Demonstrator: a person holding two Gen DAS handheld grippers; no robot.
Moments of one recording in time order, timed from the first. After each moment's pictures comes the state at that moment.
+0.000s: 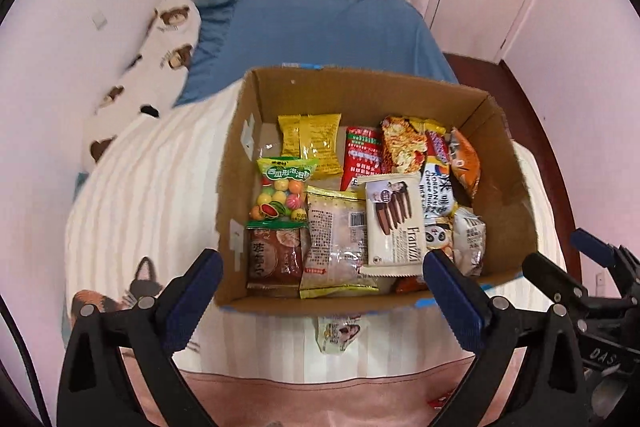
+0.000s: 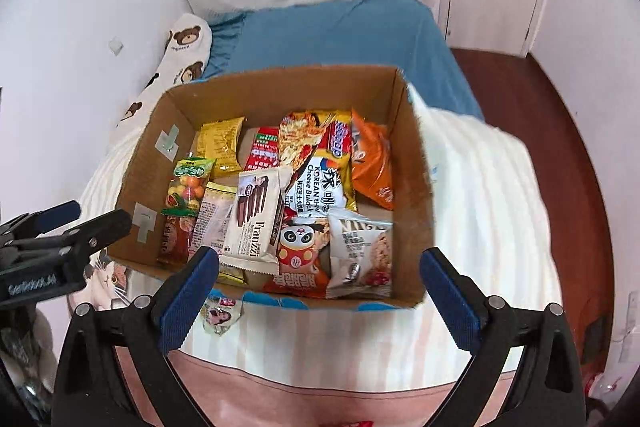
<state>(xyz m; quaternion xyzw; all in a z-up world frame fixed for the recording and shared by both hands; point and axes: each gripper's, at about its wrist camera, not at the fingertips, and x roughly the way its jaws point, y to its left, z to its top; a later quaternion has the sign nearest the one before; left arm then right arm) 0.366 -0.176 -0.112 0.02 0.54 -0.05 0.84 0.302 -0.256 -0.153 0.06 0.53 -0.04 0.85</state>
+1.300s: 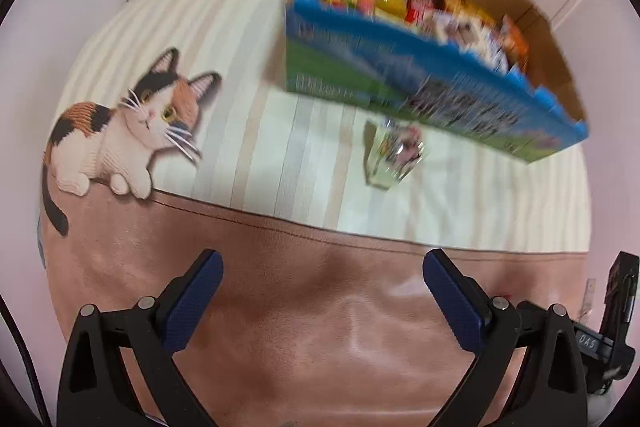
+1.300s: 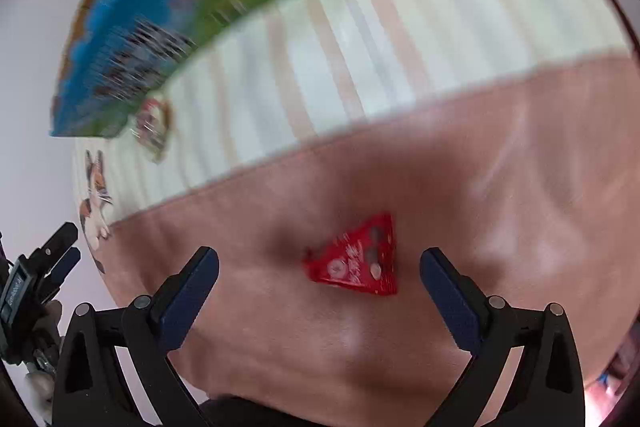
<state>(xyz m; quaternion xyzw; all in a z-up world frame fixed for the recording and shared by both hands) 0.237 -0.128 -0.220 -0.04 0.62 0.01 0.78 0.118 -0.308 -0.324 0.29 0.67 -0.05 0.68</state>
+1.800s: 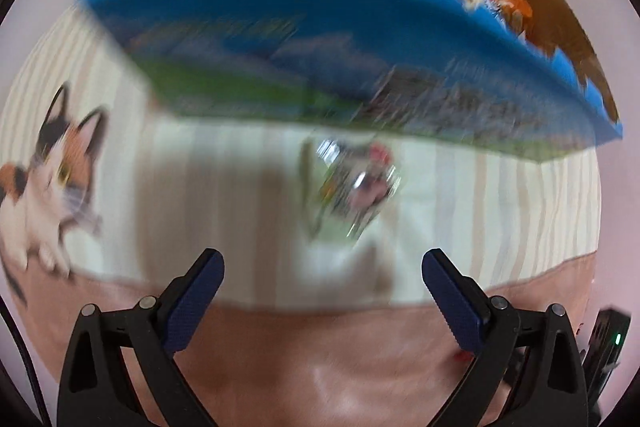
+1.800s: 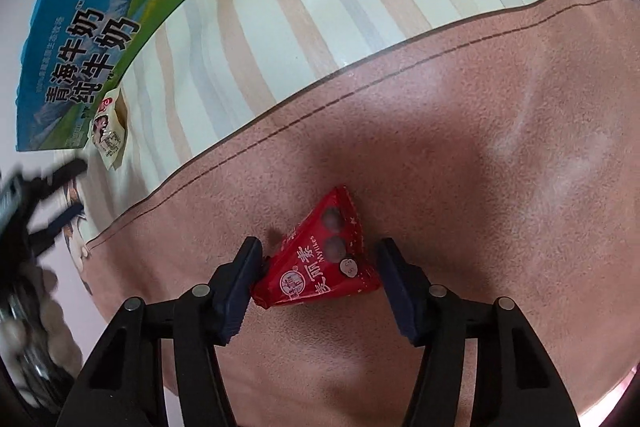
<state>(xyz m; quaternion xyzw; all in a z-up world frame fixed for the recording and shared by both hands) 0.306 -0.177 -0.275 -0.02 0.65 -0.05 0.76 0.097 -0.291 -0.366 0.31 0.66 -0.09 0.68</state>
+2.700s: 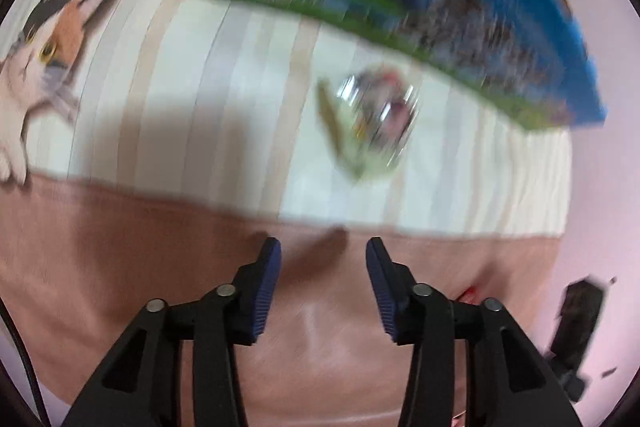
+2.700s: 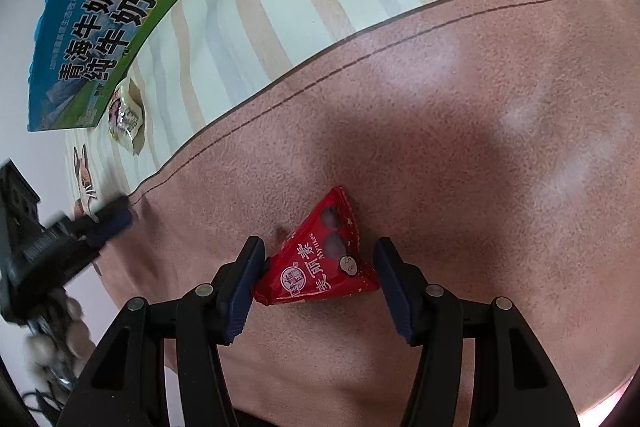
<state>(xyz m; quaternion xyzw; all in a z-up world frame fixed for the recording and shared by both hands) 0.251 -0.121 -0.292 -0.14 0.69 -0.08 0.71 0.096 -0.284 -0.368 0.32 0.67 -0.05 0.67</state>
